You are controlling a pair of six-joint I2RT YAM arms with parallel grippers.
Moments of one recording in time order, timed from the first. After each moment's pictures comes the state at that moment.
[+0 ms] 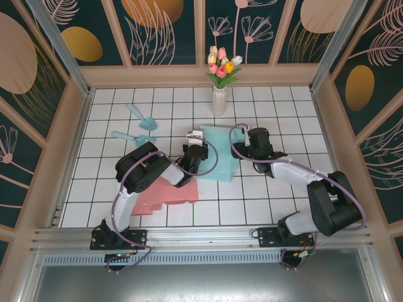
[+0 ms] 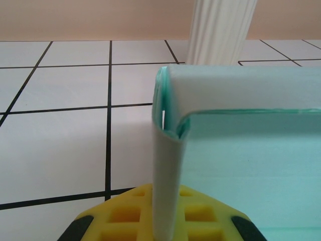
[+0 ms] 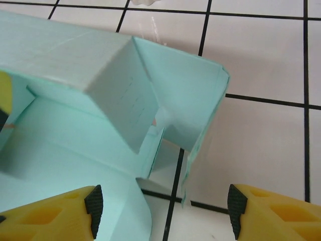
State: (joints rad) left arm -0.82 2.16 0.89 0.99 -0.59 -0.27; right arm 0.44 1.37 0.66 -0.03 0.04 0.18
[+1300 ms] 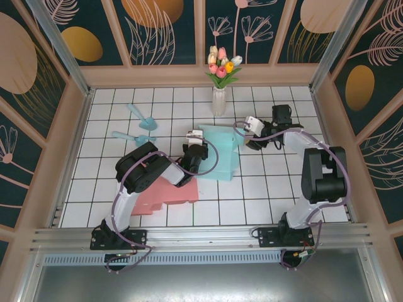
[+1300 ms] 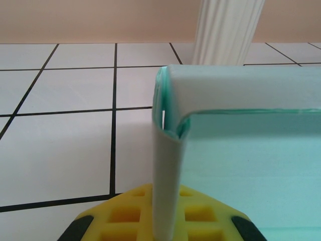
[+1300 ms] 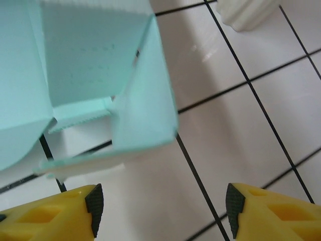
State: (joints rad) left arm -0.82 2.16 0.90 0.98 -0.61 -0.27; right arm 0.10 1.69 1.03 -0.31 -0.49 -1.03
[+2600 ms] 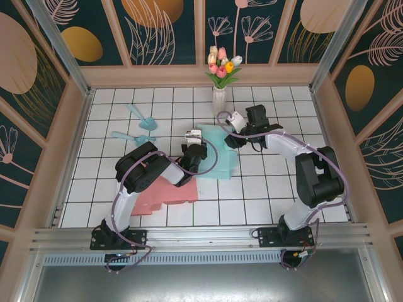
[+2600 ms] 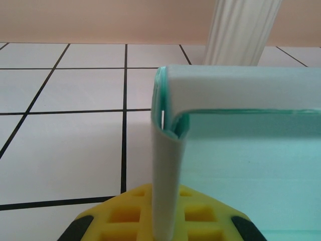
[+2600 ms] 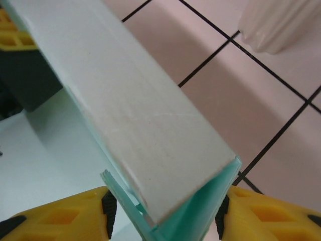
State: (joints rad) left arm -0.81 2.16 0.90 0.98 -0.64 -0.28; right arm 0.36 1.66 1.04 -0.26 -0.30 -0.34
